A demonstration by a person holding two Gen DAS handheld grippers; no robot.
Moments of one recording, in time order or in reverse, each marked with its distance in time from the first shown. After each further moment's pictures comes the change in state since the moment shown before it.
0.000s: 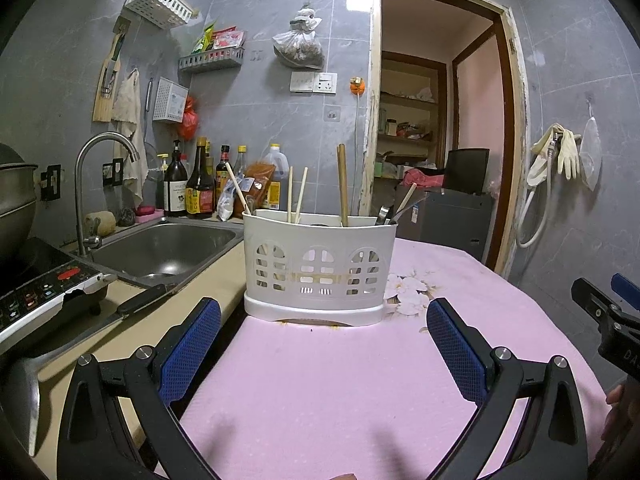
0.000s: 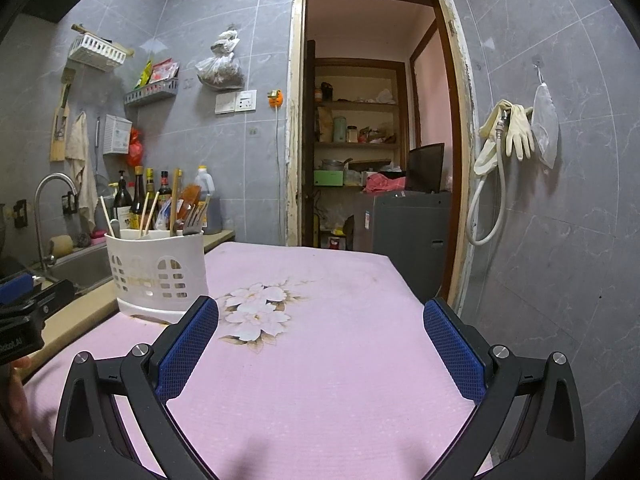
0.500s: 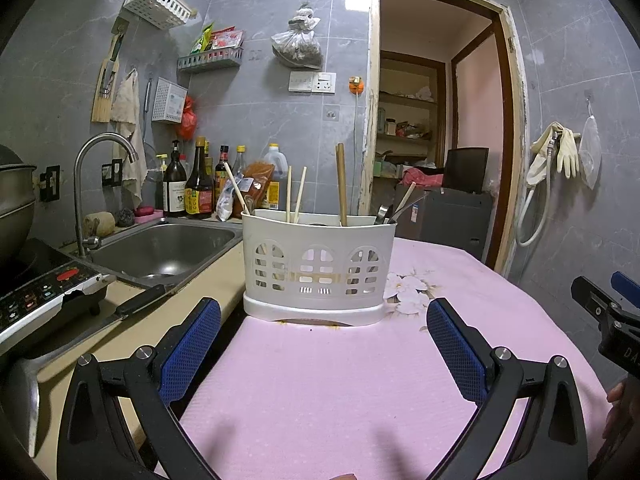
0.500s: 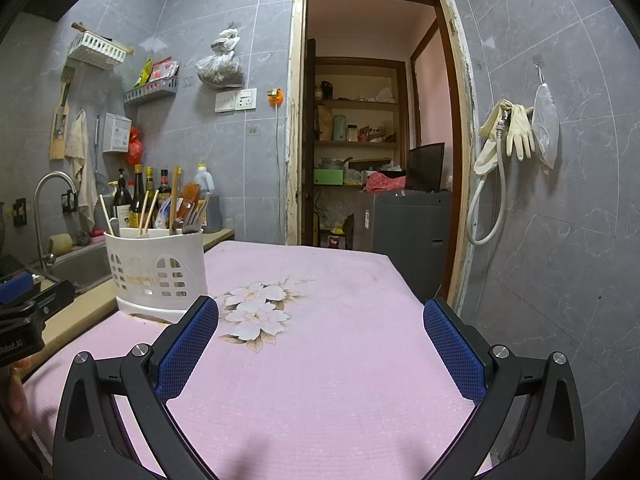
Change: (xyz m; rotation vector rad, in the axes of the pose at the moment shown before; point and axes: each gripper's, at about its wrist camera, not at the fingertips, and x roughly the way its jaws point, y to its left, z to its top) left arm 0.000 0.001 0.000 0.005 -0.001 -0.004; right arm 0.000 0.000 0.000 0.000 0.001 0.000
